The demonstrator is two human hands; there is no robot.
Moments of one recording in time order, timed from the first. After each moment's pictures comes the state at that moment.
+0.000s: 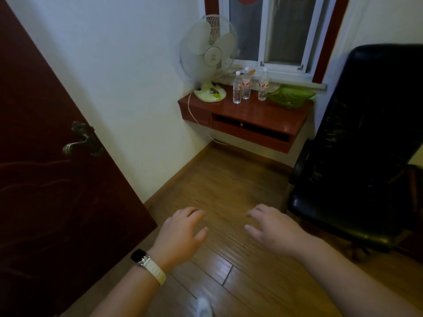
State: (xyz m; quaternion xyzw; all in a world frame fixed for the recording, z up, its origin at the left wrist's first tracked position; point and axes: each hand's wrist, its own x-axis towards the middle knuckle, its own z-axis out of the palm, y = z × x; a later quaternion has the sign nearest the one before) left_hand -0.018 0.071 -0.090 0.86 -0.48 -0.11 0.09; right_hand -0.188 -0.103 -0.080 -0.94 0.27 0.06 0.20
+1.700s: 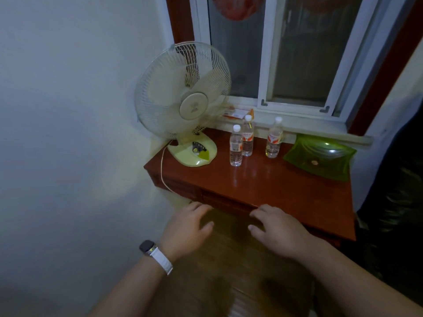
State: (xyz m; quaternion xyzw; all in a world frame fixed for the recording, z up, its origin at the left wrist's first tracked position) left_hand 0.473 -0.442 -0.081 0.80 -0.57 -0.13 0.14; right_hand 0.270 -0.578 -0.079 -0.92 0.33 0.03 0.21
